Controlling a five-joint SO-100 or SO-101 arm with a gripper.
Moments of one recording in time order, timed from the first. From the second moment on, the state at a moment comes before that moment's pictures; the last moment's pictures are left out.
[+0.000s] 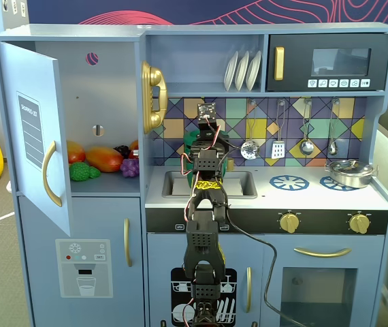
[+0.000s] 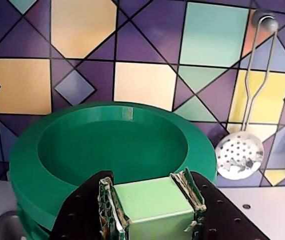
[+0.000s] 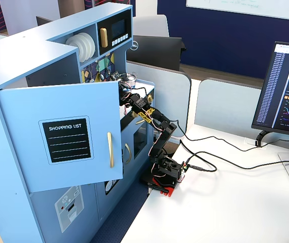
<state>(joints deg) 3.6 113.7 83.8 23.5 -98.3</state>
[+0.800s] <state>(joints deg) 3.8 115.1 88.1 24.3 -98.1</state>
